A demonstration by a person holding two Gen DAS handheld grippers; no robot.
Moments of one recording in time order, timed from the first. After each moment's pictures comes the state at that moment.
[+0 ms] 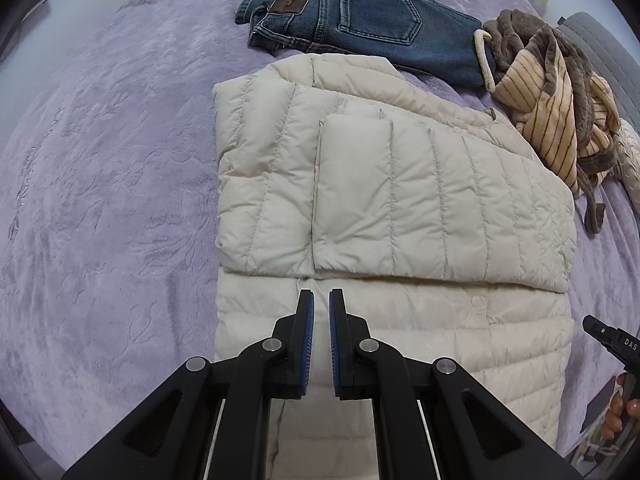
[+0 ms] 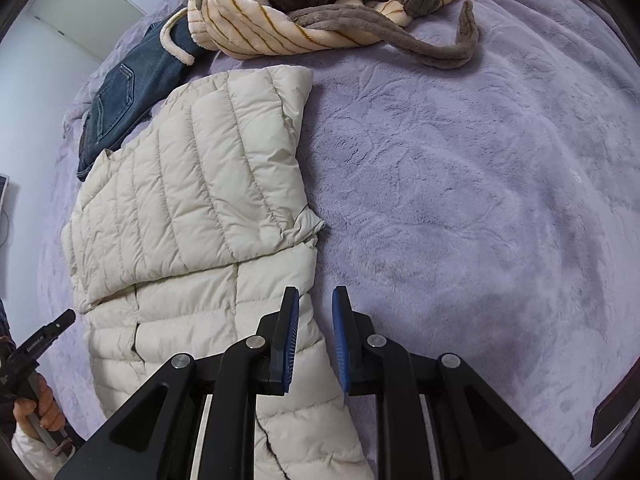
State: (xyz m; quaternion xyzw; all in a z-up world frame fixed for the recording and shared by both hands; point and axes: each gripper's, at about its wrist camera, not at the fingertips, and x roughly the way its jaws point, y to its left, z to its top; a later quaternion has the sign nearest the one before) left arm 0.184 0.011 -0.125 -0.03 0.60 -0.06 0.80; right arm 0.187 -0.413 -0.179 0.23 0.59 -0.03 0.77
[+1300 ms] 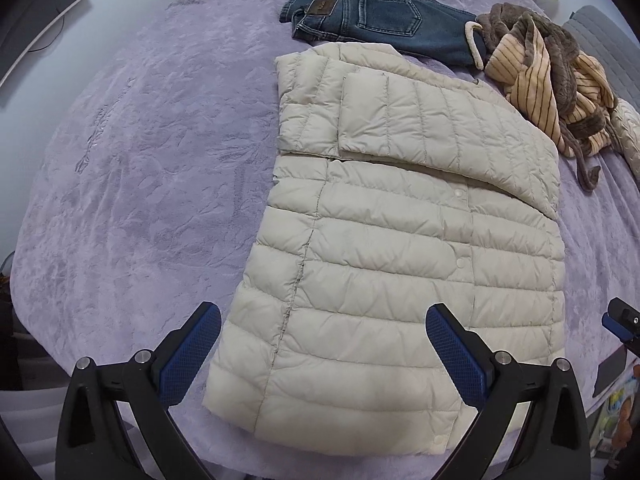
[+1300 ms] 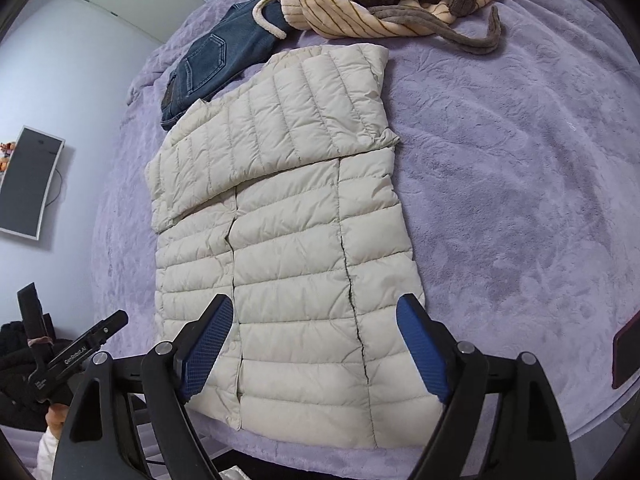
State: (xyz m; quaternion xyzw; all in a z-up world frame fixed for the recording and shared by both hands) left arm 0.049 0.015 -0.072 -0.01 0.60 0.00 0.80; right arm 0.093 -0.370 -0.118 0.25 0.58 0.07 0.77
